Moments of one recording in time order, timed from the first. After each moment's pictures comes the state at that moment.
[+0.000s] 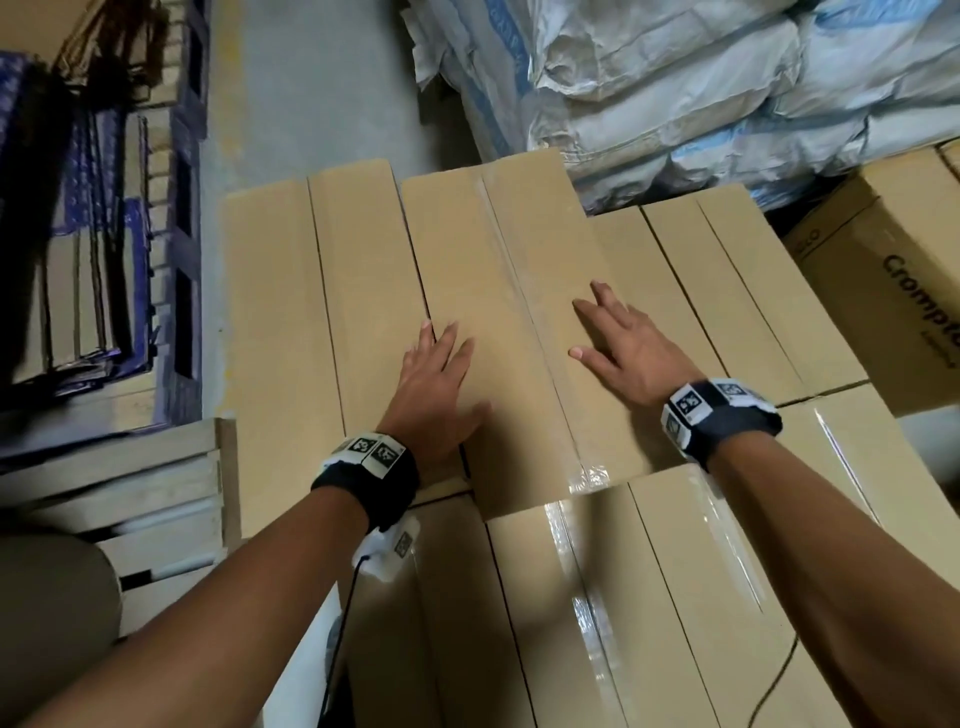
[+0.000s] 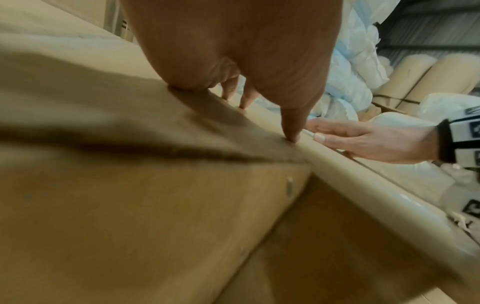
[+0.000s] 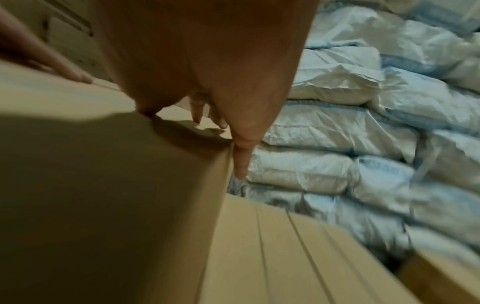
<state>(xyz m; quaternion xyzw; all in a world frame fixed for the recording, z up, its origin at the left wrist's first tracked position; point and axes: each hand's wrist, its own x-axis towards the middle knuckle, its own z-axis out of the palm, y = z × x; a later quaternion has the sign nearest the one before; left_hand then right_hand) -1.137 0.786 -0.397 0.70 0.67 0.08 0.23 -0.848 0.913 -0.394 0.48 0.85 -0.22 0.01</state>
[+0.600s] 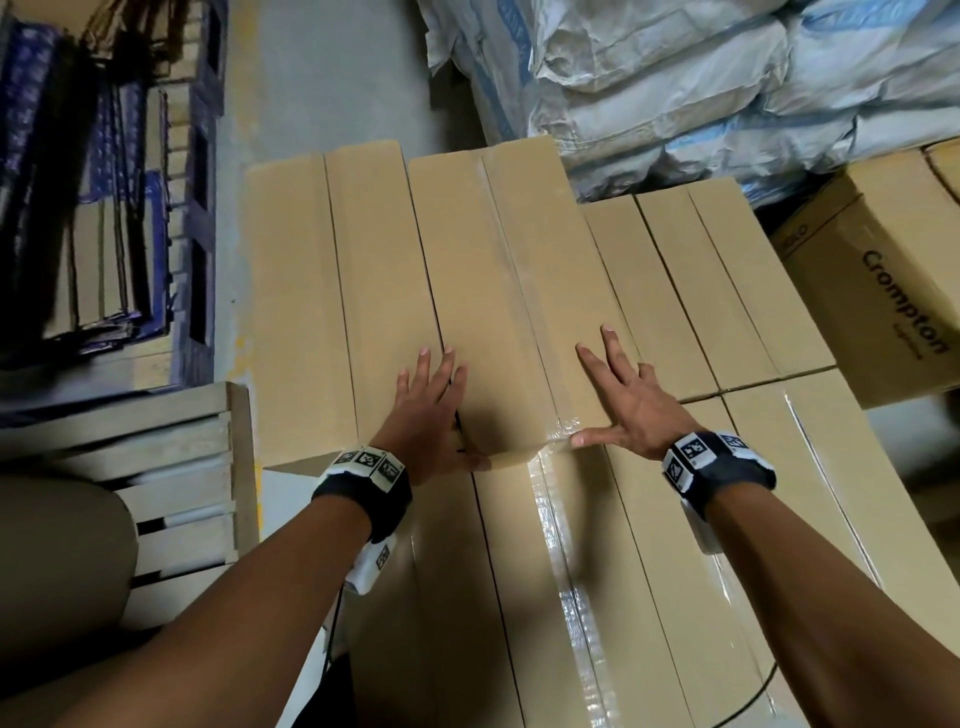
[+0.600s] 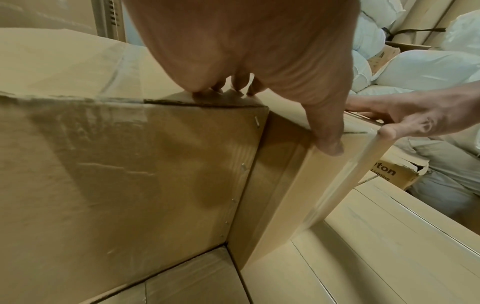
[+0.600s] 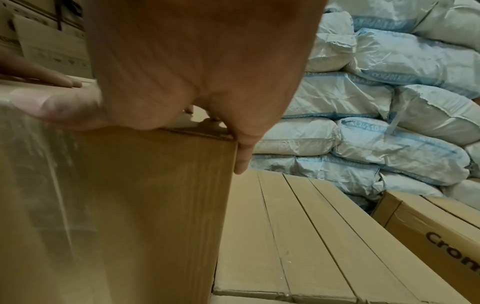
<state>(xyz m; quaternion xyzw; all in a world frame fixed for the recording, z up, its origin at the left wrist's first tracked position) -1.113 0.707 -0.398 0.72 0.65 -0.05 0.23 -0.804 0.810 -0.366 0.48 0.81 -0.30 0.14</state>
